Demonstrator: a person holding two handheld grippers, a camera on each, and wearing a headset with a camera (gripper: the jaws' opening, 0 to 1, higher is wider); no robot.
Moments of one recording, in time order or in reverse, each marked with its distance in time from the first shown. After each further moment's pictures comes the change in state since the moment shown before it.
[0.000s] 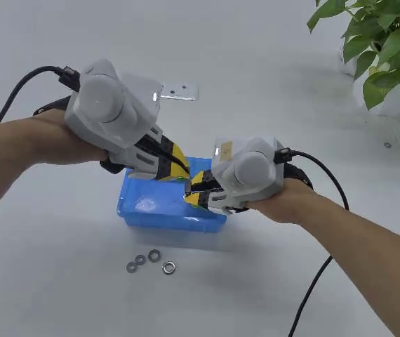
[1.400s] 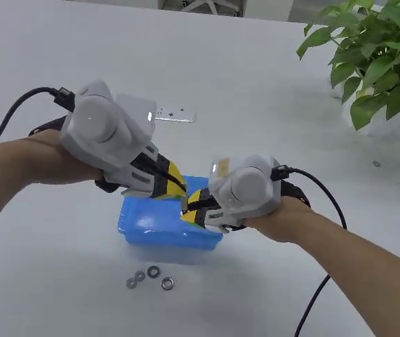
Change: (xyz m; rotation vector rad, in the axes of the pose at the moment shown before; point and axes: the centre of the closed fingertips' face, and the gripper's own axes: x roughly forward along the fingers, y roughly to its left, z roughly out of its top) left arm -0.010 -0.007 0.006 0.008 -0.003 0.007; right arm -0.008 0.007 0.009 0.026 -0.005 0.000
